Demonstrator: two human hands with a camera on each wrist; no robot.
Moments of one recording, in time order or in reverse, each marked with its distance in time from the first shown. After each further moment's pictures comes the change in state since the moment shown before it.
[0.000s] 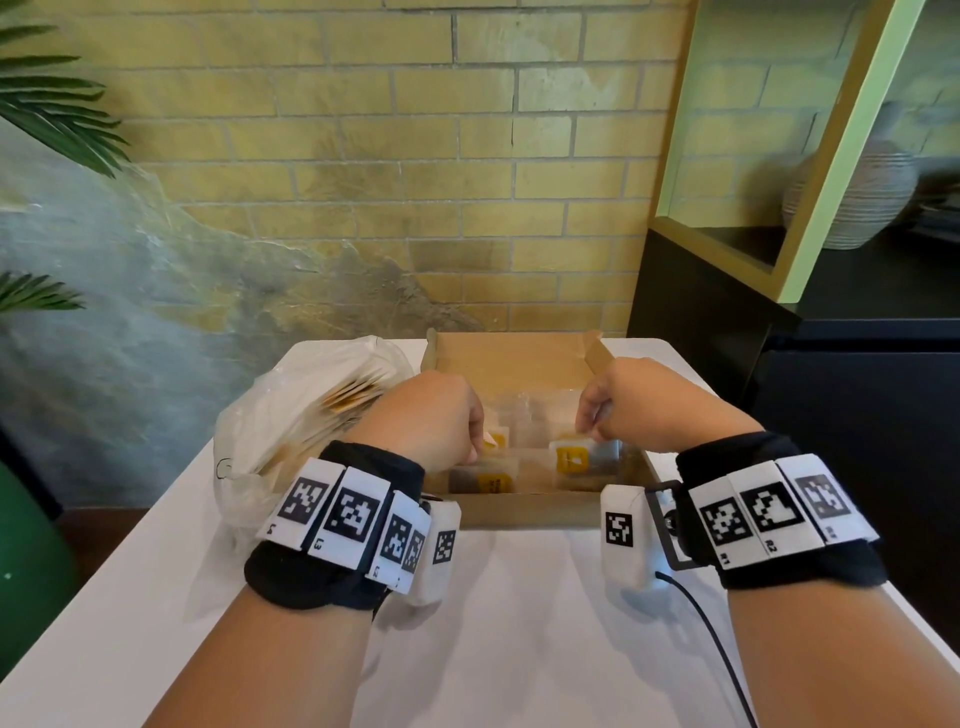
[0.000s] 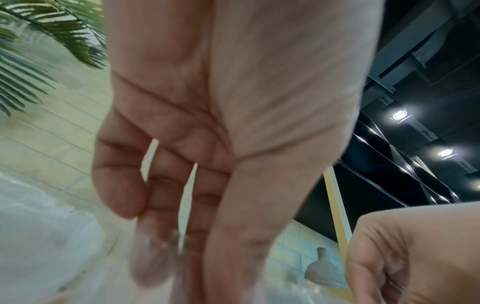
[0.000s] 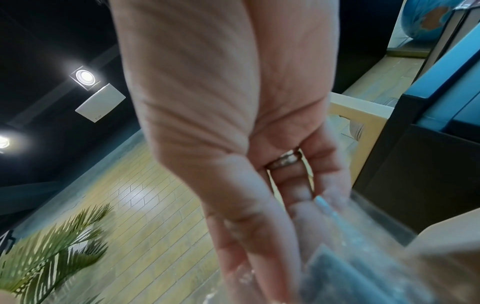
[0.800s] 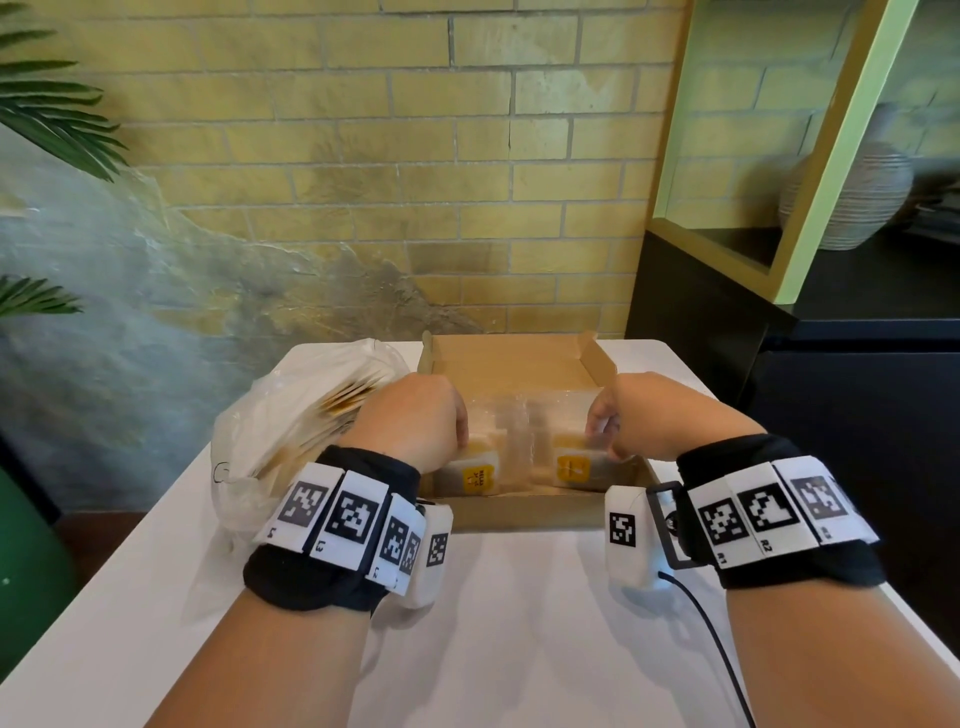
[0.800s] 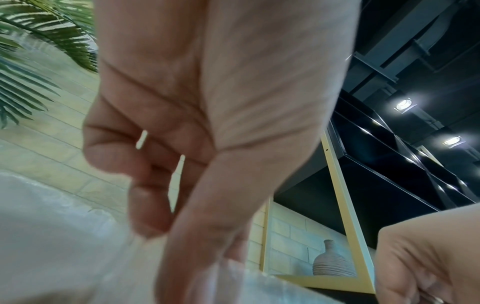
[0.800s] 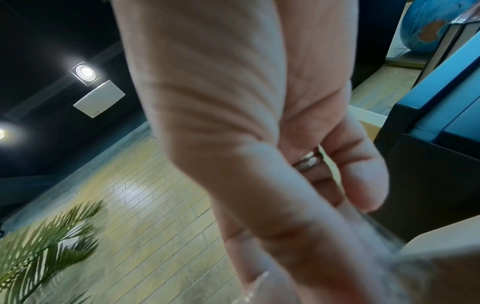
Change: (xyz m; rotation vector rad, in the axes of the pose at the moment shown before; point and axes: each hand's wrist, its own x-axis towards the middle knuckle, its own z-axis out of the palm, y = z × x) left_hand 0.010 -0.012 0.009 -0.026 0.099 -0.069; right_hand 0.003 0.007 0.004 -0.080 -0.095 0.127
